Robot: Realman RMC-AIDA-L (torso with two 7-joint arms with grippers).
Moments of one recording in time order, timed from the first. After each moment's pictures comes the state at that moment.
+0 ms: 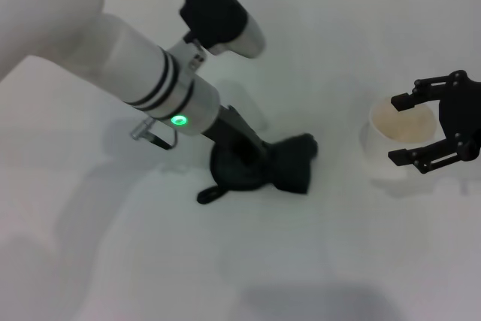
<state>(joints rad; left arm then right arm) -0.91 -2.08 1.68 0.68 2.11 1.06 -2.22 0.47 2.00 -0.94 -1.22 -2.12 -1.71 1.55</state>
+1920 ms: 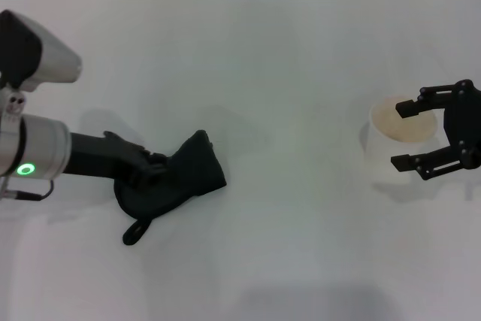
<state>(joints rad) -0.41 -2.08 1.28 1.10 2.22 1.30 -2.09 0.43 2.01 -0.92 -1.19 -2.09 -1.70 1.54</state>
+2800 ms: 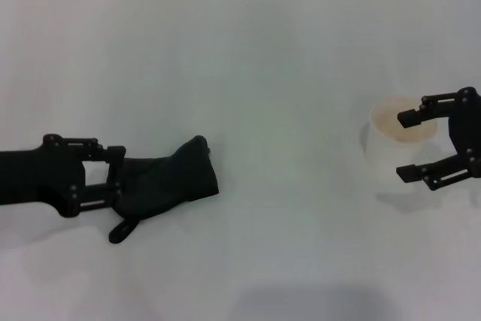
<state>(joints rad) -0.29 -2.08 0.87 1.10 2.05 1.68 -1.55 0.45 1.99 -0.91 -1.17 -2.08 -1.77 1.55</state>
